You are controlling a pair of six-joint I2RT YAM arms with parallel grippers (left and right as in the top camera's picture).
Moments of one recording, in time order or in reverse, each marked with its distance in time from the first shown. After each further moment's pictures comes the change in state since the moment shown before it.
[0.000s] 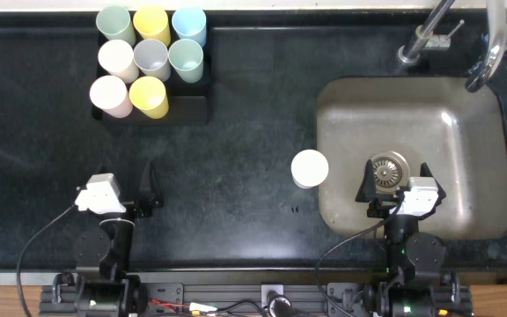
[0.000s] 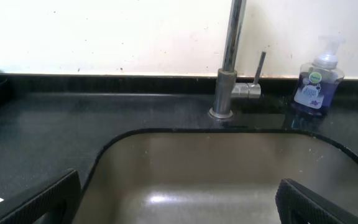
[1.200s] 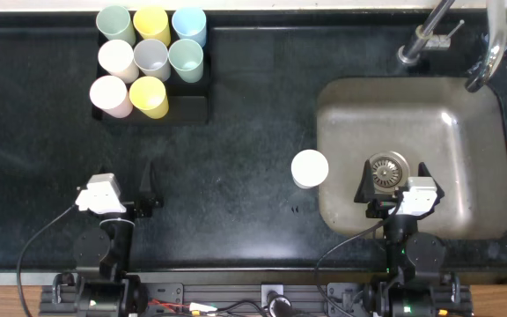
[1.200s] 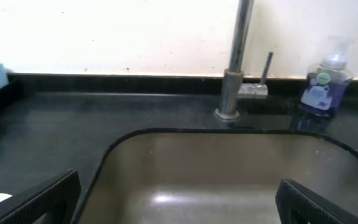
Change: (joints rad) left arm 0.000 0.000 0.000 0.000 0.000 0.008; right arm 0.000 0.000 0.000 0.000 -0.031 0.005
